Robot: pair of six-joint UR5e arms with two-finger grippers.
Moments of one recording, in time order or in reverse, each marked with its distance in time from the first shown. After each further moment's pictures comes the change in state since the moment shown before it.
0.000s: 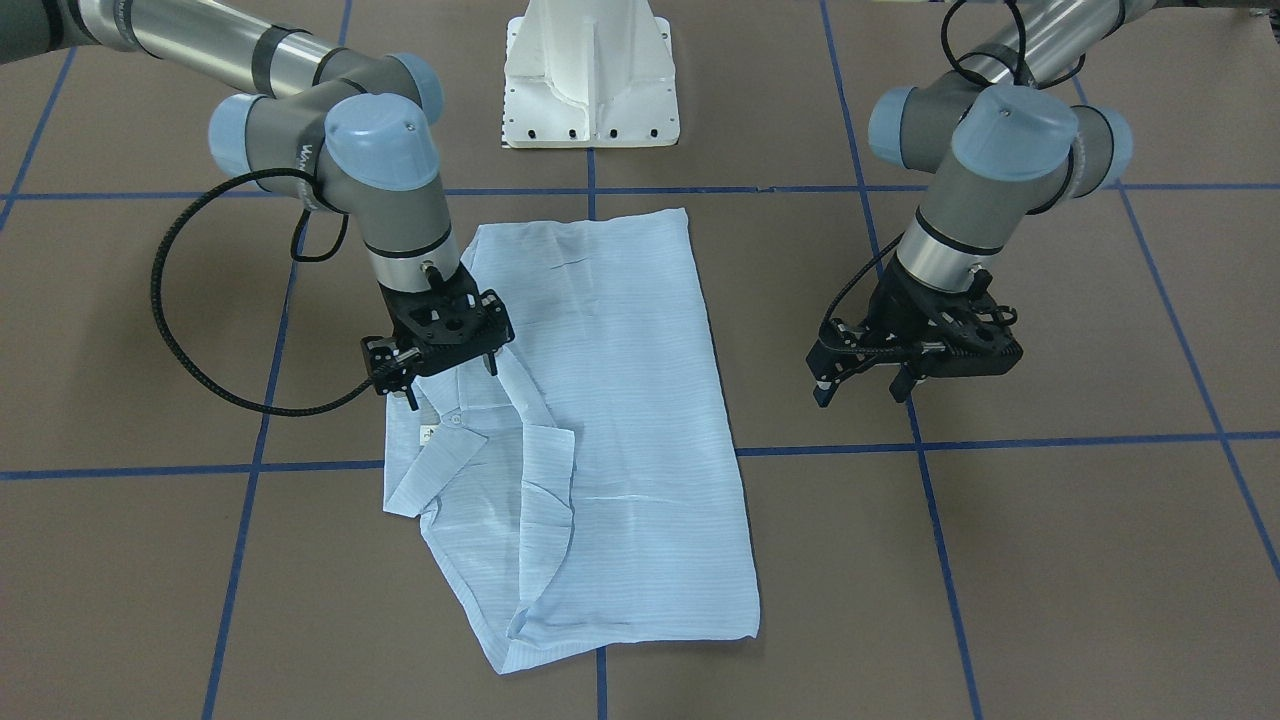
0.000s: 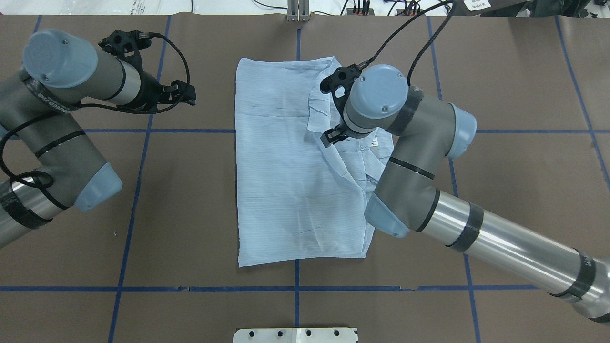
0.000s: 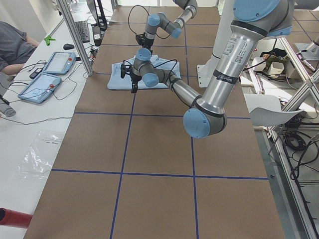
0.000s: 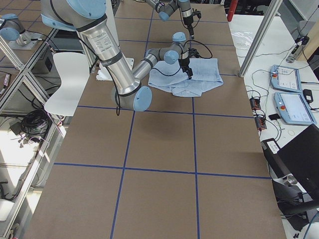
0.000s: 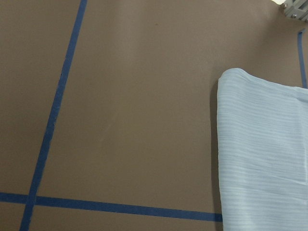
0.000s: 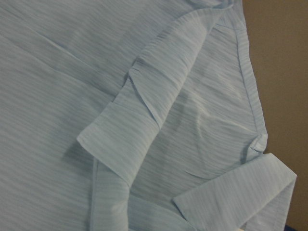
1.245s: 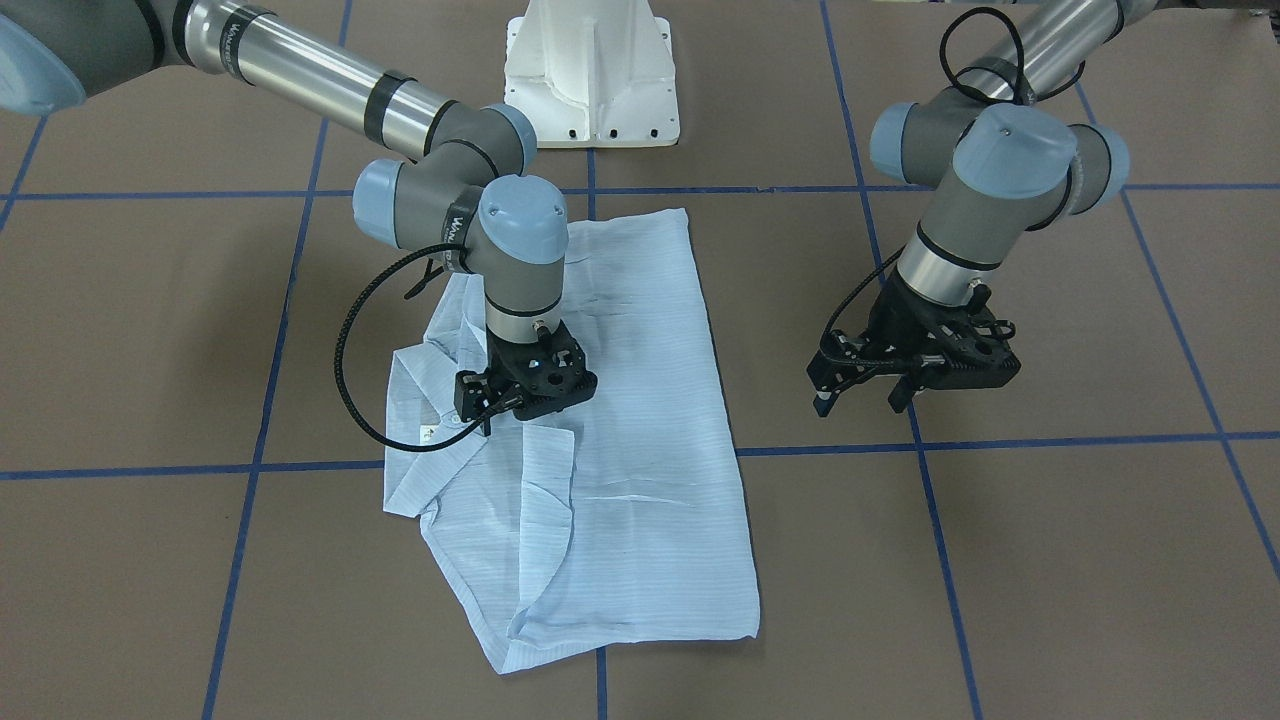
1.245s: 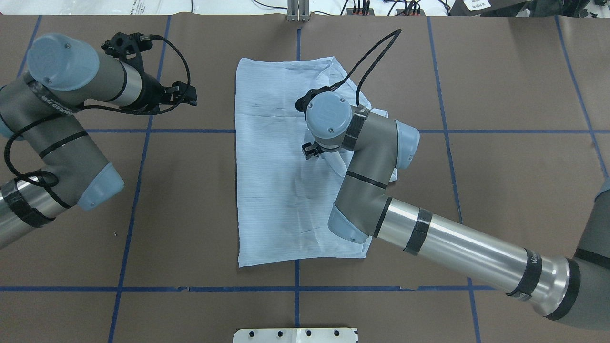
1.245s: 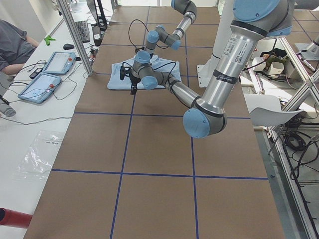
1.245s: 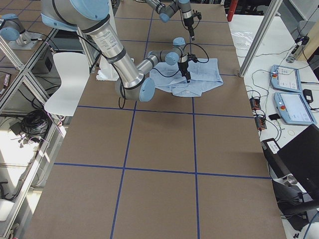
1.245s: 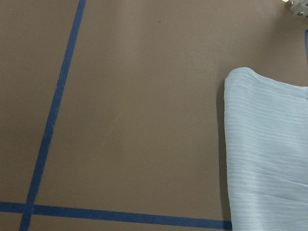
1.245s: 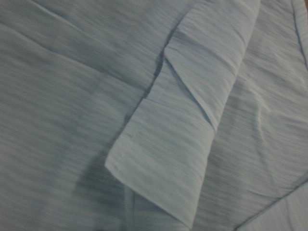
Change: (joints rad) left arm 0.002 -0.003 0.037 -0.053 -0.001 -0.003; right arm -0.059 0.091 -0.213 0.017 -0.073 0.065
